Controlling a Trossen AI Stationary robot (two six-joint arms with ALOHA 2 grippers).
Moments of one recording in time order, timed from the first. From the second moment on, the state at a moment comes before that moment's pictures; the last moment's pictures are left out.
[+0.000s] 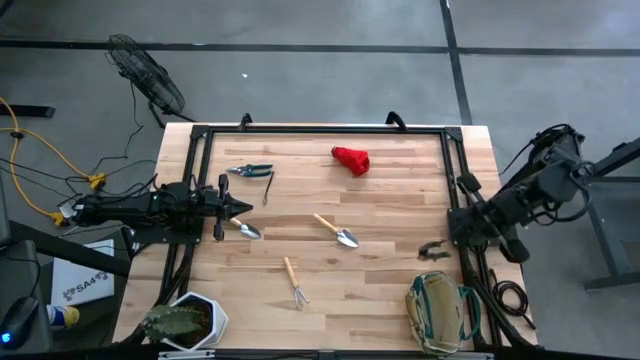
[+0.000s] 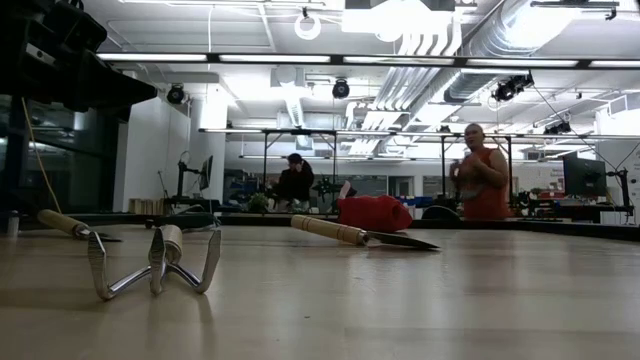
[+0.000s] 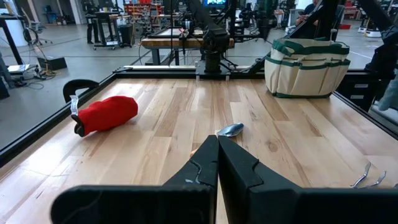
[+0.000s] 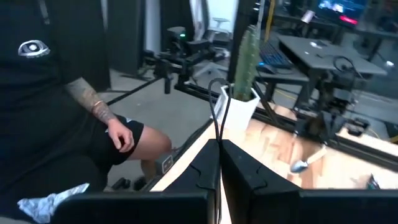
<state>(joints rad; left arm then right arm) -0.01 0.01 0.08 -0.12 -0.06 0.01 0.79 0.76 1.25 -0.71 0.26 -0.01</state>
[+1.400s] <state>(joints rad) -0.01 0.01 0.08 -0.12 -0.06 0.01 0.79 0.78 1.25 -0.58 -0.40 -0.04</state>
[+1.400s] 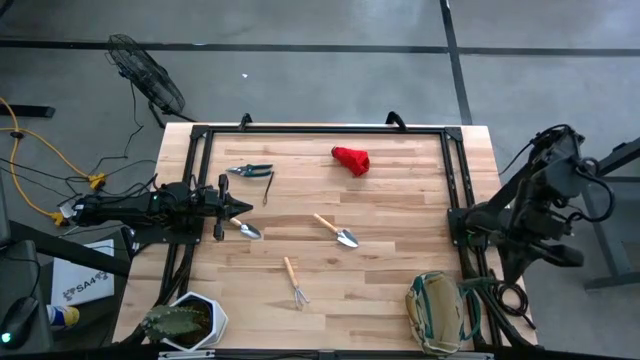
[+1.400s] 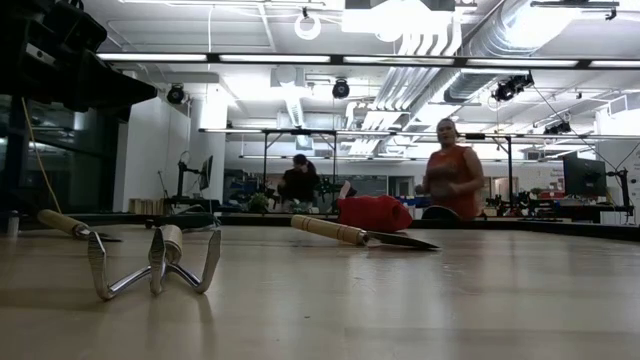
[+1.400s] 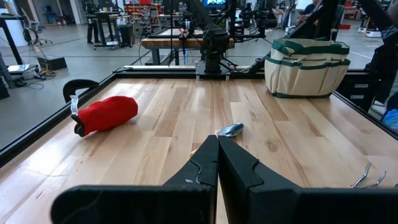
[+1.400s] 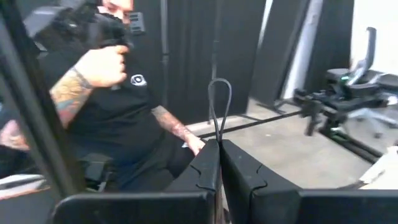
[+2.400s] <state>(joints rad) -0.01 0.01 0.08 -0.12 -0.06 0.01 1.17 0.90 1.25 -0.52 -0.38 0.01</state>
